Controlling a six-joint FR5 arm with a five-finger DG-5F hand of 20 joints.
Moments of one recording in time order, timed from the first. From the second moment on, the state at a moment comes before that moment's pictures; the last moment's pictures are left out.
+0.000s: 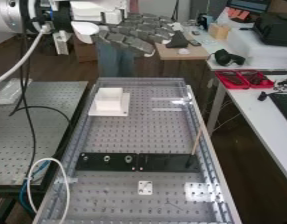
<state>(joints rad) 1.53 -1.58 -1.77 -2.95 -1.51 -0.64</state>
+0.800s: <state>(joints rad) 1.56 -1.66 -1.94 -2.74 -1.34 -0.71</state>
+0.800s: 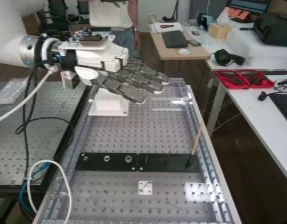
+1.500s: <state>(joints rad) 1.37 -1.86 -1.99 -2.53 -1.62 -0.75</state>
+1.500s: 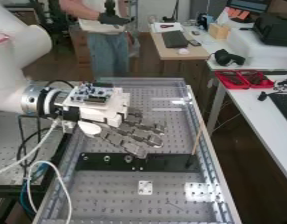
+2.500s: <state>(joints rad) 1.21 -2.03 -1.94 -2.45 -1.94 -0.82</state>
